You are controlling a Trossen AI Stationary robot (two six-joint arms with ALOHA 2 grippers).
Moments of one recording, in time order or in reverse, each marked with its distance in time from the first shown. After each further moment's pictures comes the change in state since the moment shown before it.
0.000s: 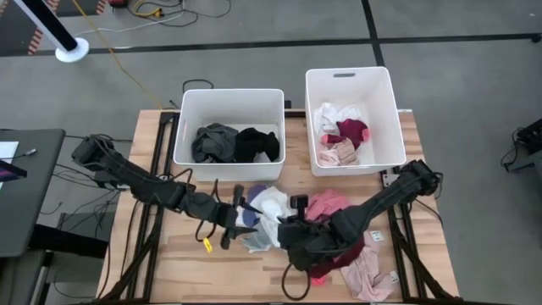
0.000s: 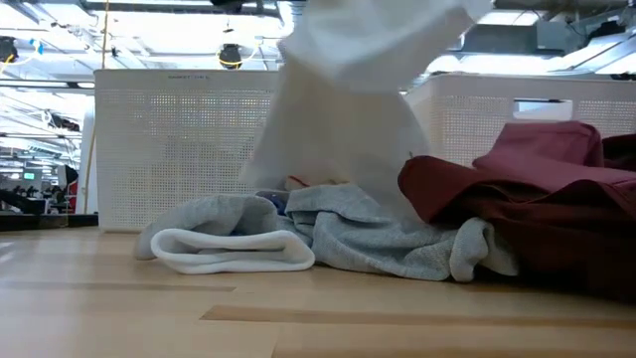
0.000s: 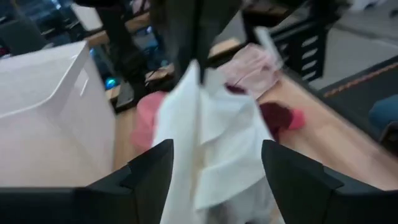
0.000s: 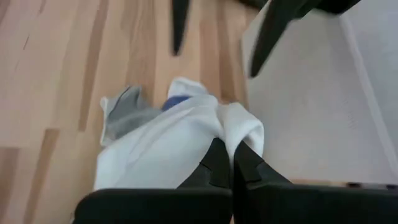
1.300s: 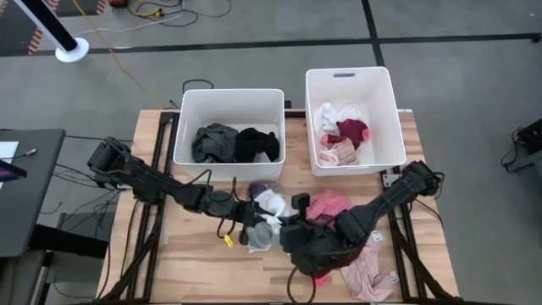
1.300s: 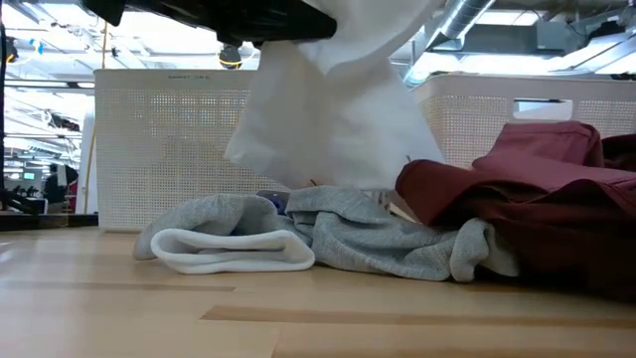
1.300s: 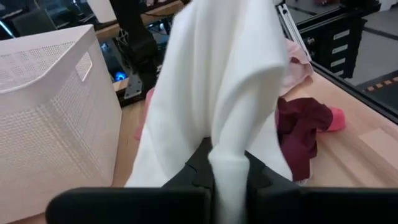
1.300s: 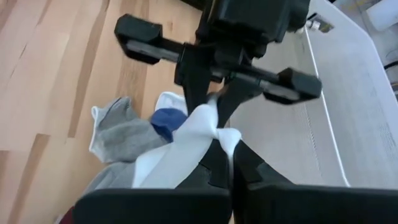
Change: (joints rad) left arm 0.101 0.212 0.018 0.205 0.027 0.005; right arm 0.033 0.000 0.082 -0.056 0.058 -0.062
